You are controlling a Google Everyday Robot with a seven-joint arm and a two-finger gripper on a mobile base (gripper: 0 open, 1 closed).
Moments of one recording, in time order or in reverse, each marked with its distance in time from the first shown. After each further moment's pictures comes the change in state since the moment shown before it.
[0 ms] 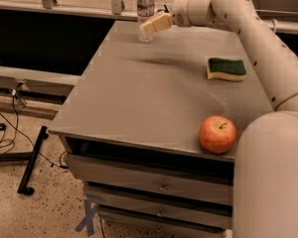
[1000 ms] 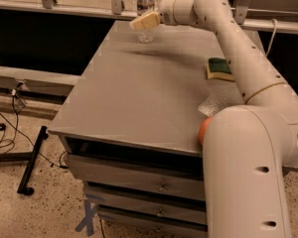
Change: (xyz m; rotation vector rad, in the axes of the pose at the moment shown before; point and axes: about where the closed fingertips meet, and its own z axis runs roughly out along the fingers) arm 0.000 -0.010 0.060 0.023 -0.032 0.037
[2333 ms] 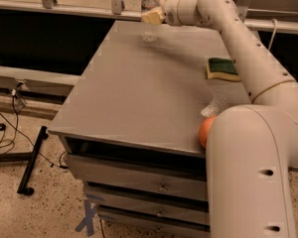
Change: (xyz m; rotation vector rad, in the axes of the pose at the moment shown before) arm 0.012 -0.008 -0.012 0.021 0.055 0.061
